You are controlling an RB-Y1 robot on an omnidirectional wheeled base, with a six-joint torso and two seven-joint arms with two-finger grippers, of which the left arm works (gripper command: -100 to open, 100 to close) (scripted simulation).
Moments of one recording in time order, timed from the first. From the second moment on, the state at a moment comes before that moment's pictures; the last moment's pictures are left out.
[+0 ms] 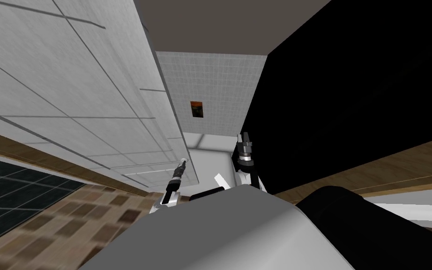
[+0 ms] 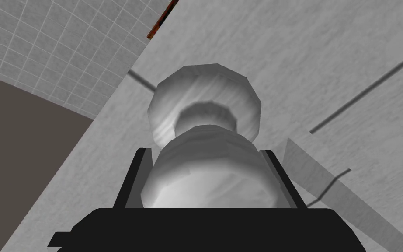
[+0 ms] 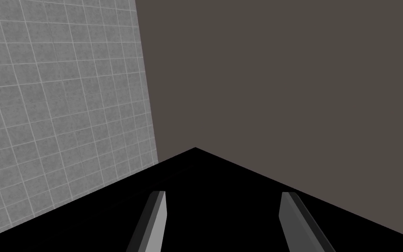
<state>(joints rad) -0.13 0.10 0.08 -0.63 -0.15 -0.85 -0.70</state>
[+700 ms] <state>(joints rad) -0.12 0.10 0.08 -0.65 -0.09 -0.84 -0.54</state>
